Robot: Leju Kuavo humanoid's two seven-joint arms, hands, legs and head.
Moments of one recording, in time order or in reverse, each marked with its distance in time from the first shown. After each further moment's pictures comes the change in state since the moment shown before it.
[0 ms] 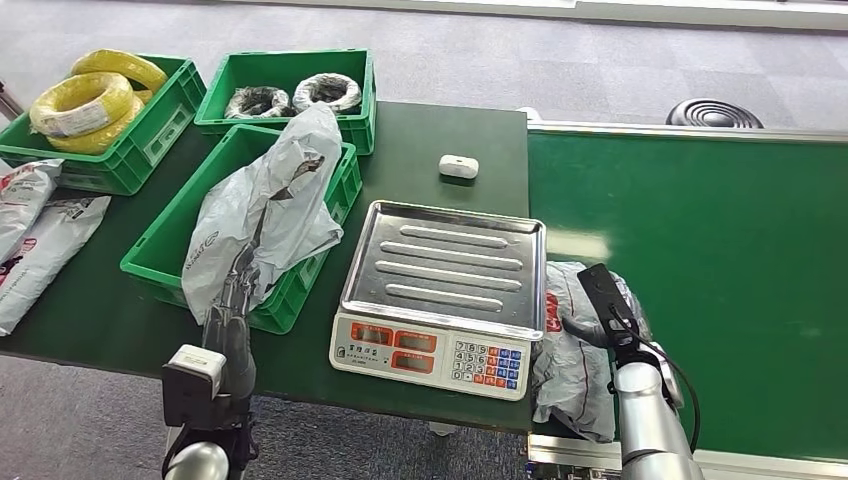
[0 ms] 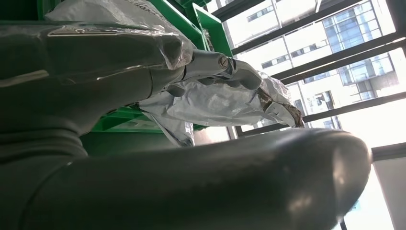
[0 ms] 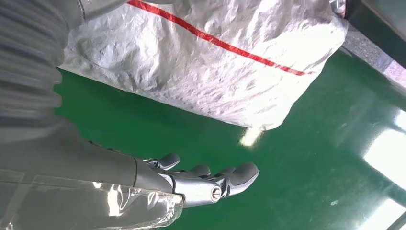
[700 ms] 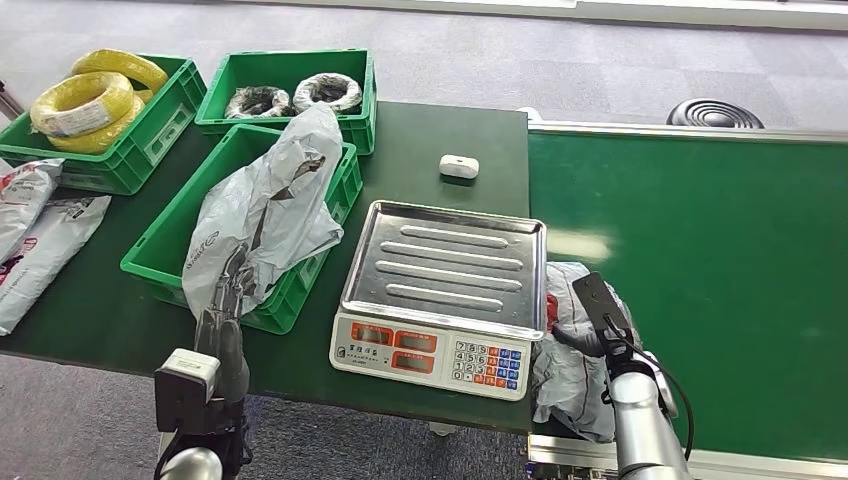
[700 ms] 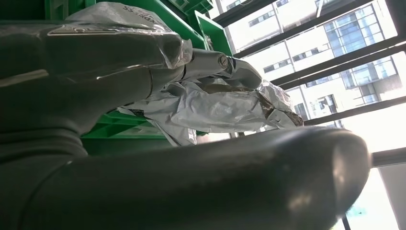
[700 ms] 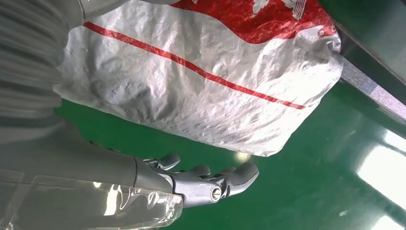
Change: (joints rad) left arm 0.023 -0.007 0.017 -0.034 -0.022 -0.012 0.010; right arm 0.057 0.018 0.035 -0.051 -0.076 0.035 -0.005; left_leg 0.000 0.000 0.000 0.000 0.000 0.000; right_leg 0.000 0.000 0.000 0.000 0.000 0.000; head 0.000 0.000
